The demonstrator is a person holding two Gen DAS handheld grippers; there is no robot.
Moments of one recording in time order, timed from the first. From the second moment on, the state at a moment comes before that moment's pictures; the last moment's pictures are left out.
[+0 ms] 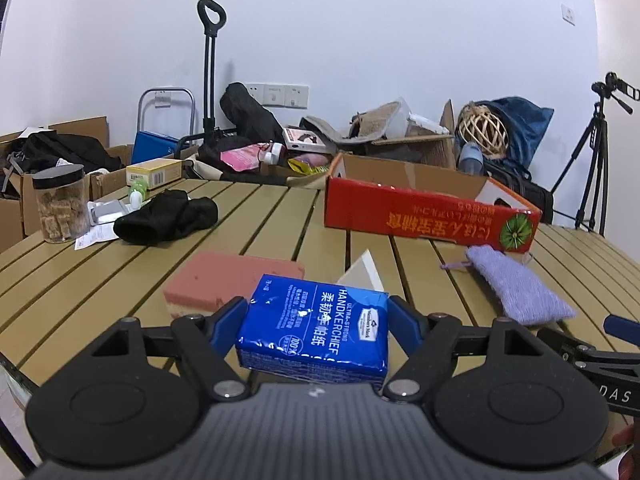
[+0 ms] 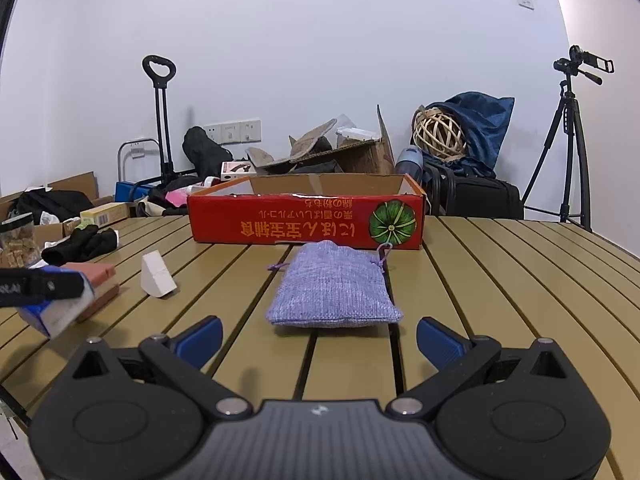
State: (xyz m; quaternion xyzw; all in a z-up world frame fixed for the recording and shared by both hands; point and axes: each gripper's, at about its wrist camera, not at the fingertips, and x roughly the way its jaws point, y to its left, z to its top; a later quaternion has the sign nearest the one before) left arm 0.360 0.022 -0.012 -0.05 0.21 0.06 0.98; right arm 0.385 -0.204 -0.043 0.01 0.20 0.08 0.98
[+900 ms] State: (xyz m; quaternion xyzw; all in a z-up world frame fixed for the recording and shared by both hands) left arm 0.380 0.048 -0.006 -0.08 0.20 0.08 0.97; right arm 0.494 -0.198 -0.038 0.05 0.33 0.05 0.94
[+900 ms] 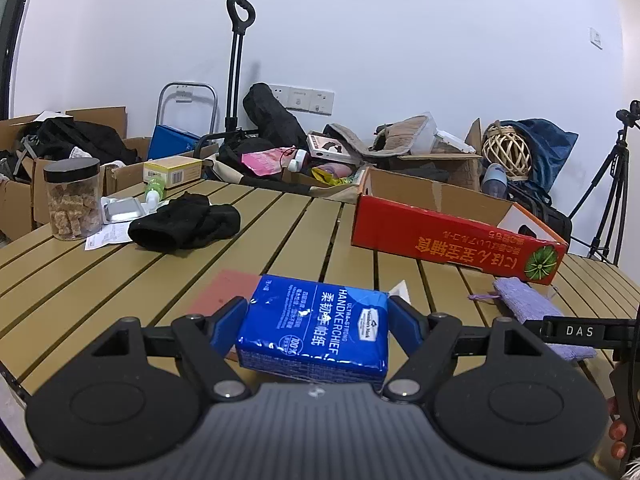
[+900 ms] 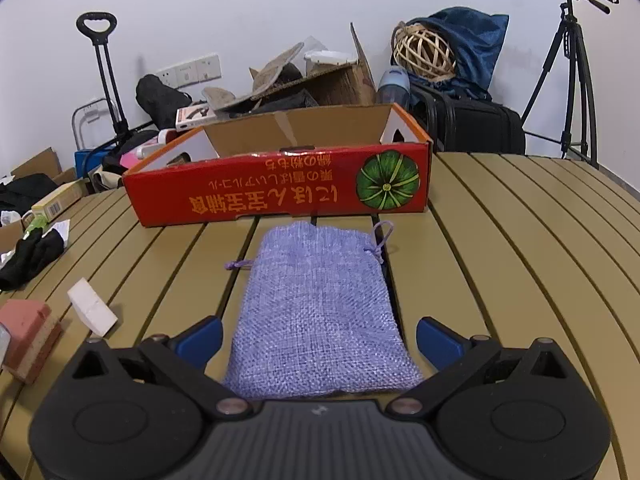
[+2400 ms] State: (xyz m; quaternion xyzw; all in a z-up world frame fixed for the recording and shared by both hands) left arm 0.331 0.052 0.012 -0.09 0.17 0.04 0.98; right arm 0.385 -0.204 -0.011 0.06 0.23 0.08 0.97
